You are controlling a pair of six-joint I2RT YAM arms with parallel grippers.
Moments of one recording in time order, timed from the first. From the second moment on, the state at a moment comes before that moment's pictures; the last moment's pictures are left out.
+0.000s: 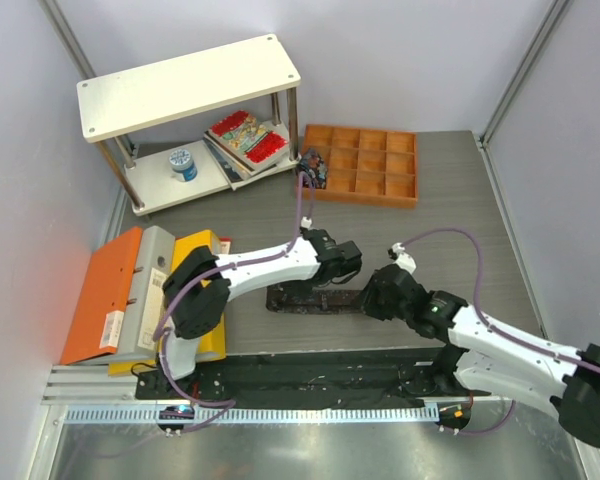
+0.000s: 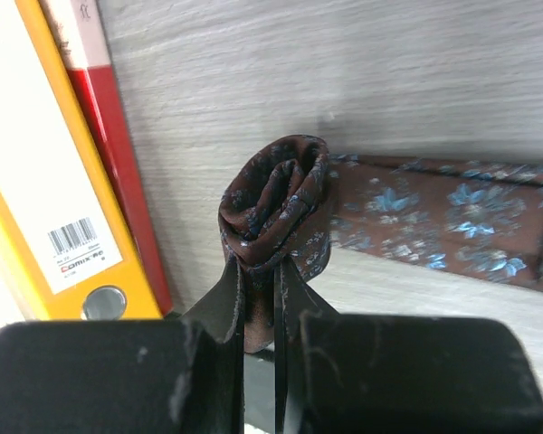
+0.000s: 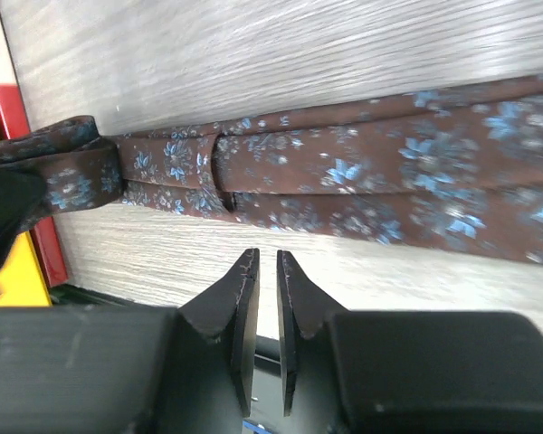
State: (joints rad) left arm -1.07 1.92 1.52 -1.29 -0.57 -0.88; right arm 0.84 0.93 0.46 -0.33 0.16 1.07
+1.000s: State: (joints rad) left arm -1.16 2.13 1.70 -1.24 -0.50 -0.94; right arm 0.81 0.67 0.59 -0.73 0.29 1.06
